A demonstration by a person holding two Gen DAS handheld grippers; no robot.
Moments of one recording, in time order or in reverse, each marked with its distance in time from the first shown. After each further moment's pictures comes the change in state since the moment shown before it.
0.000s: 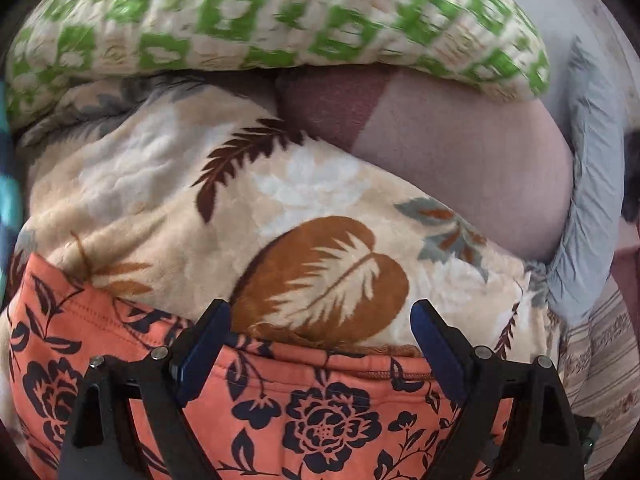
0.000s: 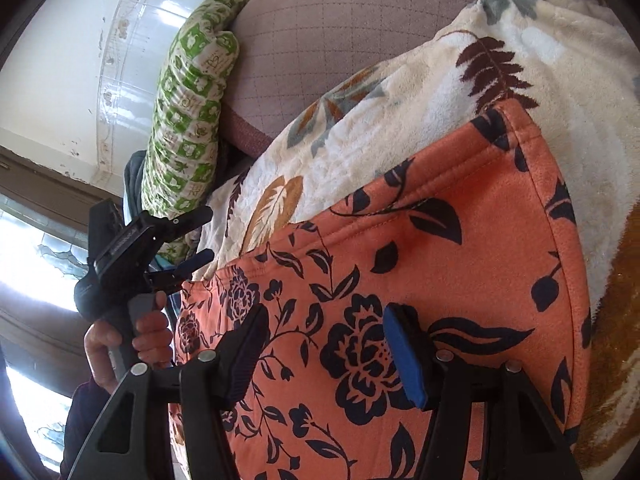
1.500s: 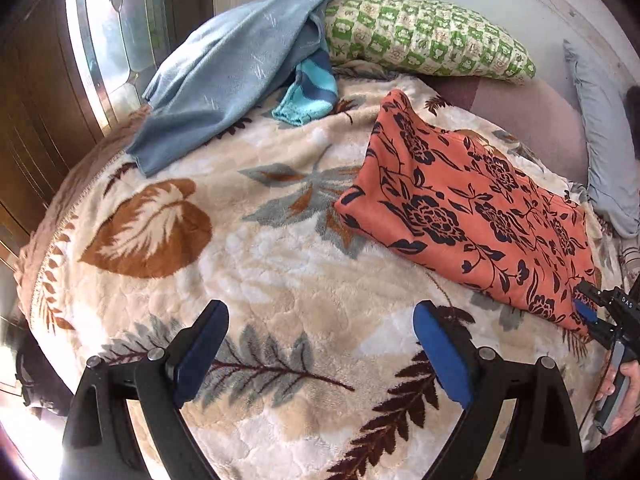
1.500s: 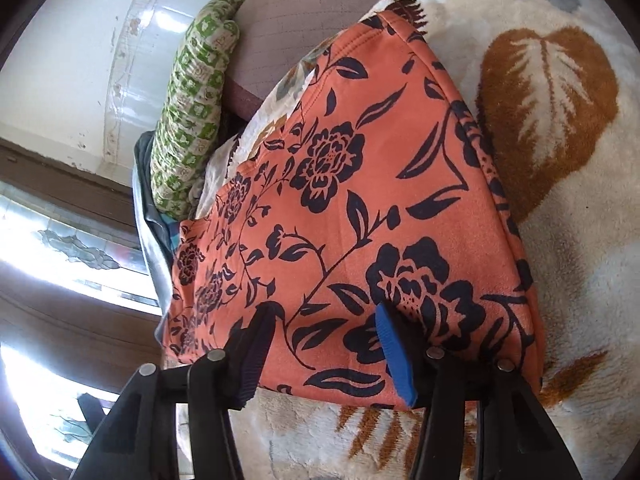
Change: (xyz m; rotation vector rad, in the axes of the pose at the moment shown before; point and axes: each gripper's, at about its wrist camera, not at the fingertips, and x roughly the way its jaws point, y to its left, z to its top) left arm -0.232 0.164 -0.294 0.053 -0.251 0.345; right arm -0.059 -0.011 -0.136 -0.010 -0.021 -0.094
